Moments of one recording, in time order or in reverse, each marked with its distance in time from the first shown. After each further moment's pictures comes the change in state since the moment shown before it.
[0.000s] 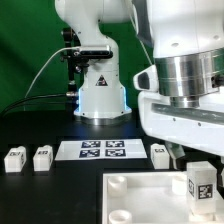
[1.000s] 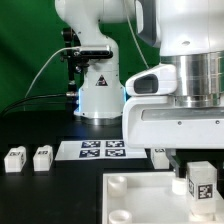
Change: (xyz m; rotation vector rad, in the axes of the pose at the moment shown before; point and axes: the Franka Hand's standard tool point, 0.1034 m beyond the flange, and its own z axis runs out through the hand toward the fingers) arm -0.001 0.000 0.001 -0.047 0.030 -0.650
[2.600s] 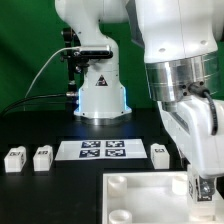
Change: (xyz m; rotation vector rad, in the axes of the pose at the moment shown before) arm -0.002 -0.004 0.004 0.052 -0.050 1.060
